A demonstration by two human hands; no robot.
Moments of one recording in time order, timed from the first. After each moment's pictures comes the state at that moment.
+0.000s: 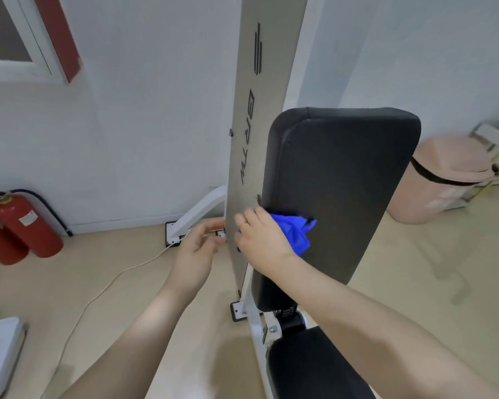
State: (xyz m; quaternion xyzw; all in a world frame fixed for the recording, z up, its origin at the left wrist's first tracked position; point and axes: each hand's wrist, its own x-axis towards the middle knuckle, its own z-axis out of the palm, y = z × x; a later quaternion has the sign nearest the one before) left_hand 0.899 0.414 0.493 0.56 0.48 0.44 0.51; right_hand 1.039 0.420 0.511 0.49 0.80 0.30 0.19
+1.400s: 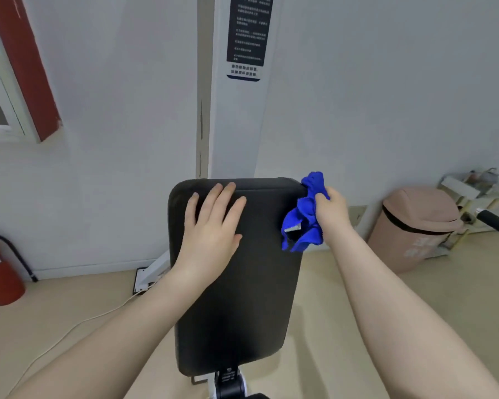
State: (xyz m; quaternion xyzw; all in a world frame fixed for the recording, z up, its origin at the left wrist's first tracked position) left_hand 1.079 0.432 0.613 0.81 0.47 0.30 -0.19; right_hand 1.311 0.459 0.639 0.68 0.38 -0.27 -0.56
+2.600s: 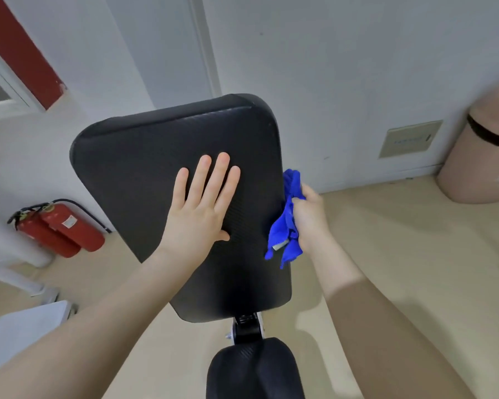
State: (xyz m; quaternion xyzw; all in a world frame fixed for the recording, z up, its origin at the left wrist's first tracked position) left_hand 1.152 0.440 0.544 0.80 0.47 0.04 -0.38; right_hand 1.337 0.454 0.496 0.56 0.29 -0.51 -0.59
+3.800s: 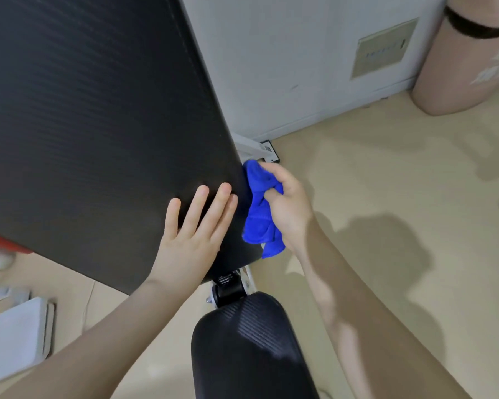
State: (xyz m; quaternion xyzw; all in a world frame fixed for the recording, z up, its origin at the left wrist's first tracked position) left_hand 1.166 0.415 0.379 0.84 0.33 0.03 -0.43; right_hand 1.348 0.407 0.387 0.57 0.33 -0.49 -0.57
